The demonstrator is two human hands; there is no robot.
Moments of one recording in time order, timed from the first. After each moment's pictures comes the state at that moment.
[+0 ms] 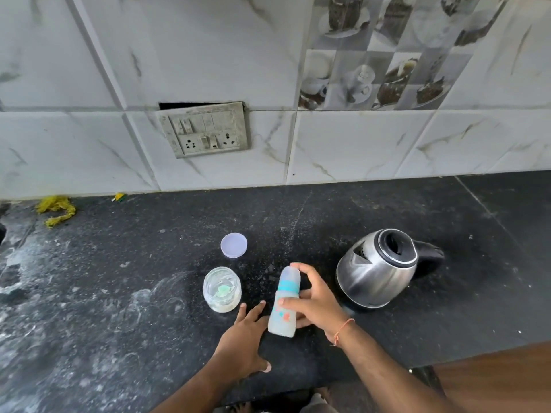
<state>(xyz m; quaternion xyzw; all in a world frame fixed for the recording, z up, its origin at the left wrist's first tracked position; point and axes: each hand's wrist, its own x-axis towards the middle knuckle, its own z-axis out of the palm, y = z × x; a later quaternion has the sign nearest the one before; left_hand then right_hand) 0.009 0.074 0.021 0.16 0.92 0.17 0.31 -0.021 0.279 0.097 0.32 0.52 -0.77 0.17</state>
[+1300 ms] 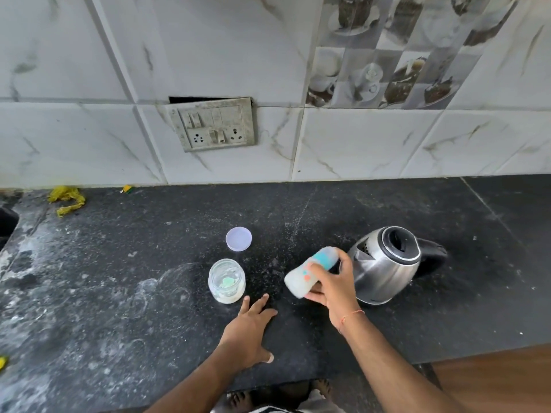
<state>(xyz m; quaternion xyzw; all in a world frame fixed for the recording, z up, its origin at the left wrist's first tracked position) 0.011 0.079 0.020 0.16 0.93 0.16 0.30 -0.022 0.291 0.103 0.32 0.55 -0.77 0.08</state>
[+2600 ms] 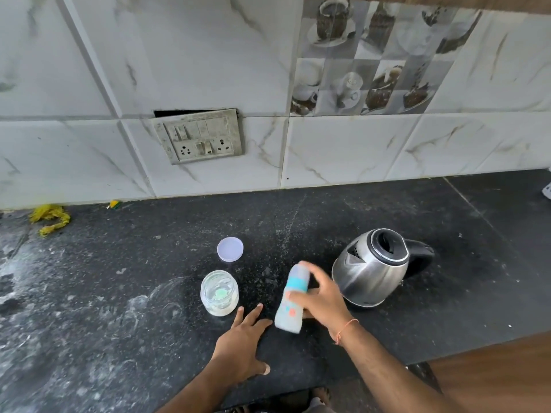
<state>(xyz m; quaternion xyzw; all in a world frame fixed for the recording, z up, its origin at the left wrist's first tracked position) 0.013 0.073 0.025 0.17 0.93 0.15 0.28 -0.018 0.287 0.098 0.32 0.54 -0.77 0.09</state>
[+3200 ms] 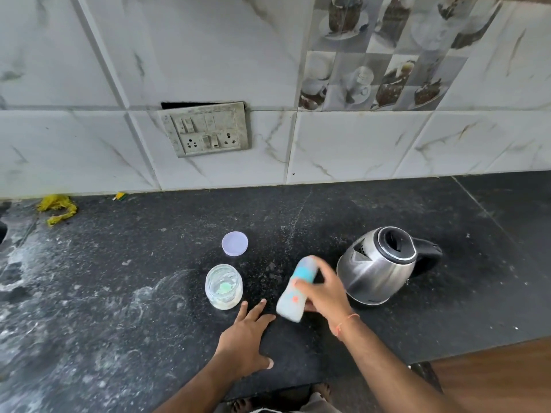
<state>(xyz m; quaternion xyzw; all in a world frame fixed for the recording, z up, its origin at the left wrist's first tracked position) 0.017 0.073 0.025 0.17 0.93 0.16 0.28 -0.026 0.284 0.092 0.36 0.46 -0.81 0.06</state>
